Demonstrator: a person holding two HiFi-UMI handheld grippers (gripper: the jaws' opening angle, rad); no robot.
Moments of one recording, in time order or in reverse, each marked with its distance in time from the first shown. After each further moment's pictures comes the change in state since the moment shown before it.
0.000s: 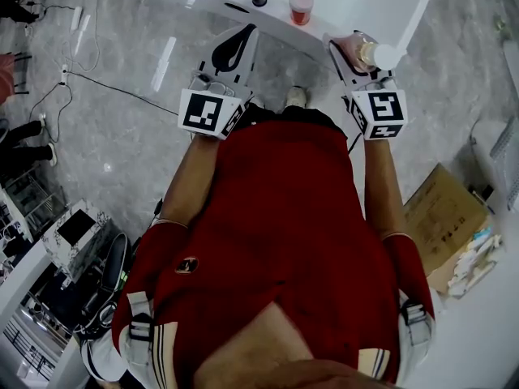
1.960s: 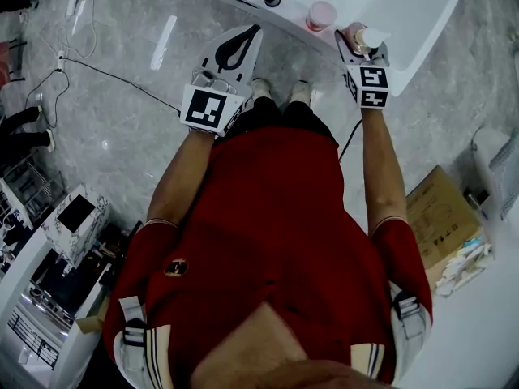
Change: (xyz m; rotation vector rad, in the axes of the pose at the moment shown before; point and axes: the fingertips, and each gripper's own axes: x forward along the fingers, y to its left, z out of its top) left arm 0.038 0.059 -0.057 0.002 0.137 -0.015; right arm 0.132 -0.053 -0.111 -0.021 0.196 -0.045
